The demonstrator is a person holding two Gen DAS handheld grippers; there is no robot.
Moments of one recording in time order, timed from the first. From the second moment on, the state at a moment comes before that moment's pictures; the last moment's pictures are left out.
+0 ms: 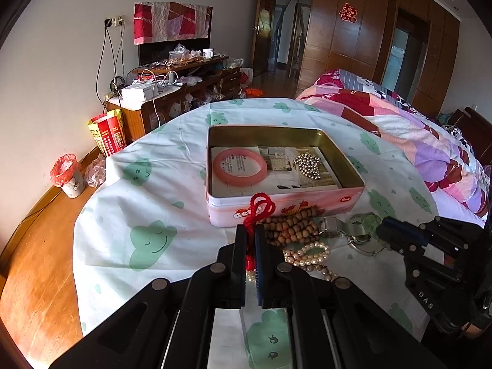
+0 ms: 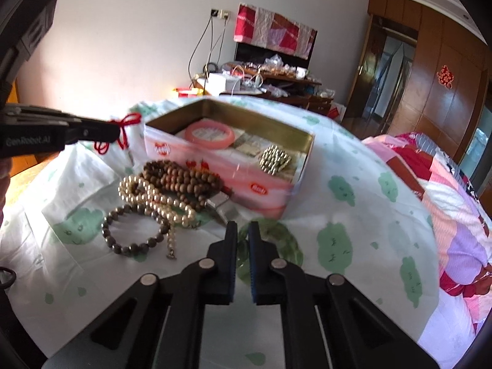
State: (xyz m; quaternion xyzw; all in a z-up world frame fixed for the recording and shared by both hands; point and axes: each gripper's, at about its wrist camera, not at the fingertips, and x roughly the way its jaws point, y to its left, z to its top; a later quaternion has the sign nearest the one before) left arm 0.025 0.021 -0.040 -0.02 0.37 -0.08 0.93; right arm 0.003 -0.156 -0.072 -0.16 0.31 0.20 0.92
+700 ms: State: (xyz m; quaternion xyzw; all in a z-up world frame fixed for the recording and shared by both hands) left arm 0.030 0.019 -0.047 -0.02 0.39 -0.09 0.92; right arm 0.009 -0.142 -0.073 -0.18 0.33 0.21 0.90
